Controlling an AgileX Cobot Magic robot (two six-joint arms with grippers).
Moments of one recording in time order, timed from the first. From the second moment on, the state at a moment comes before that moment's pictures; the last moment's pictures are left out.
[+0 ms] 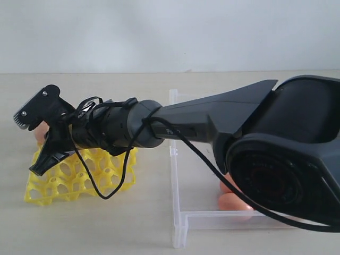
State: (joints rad) left arm 0.02 0.00 0.00 -0.31 0.15 0.27; right arm 0.94 2.43 -1.81 -1.74 -0.07 1.49
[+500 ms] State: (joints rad) left arm 0.02 0.00 0.00 -0.31 0.15 0.27; right arm 0.94 2.42 -1.82 -1.74 -0.05 1.49
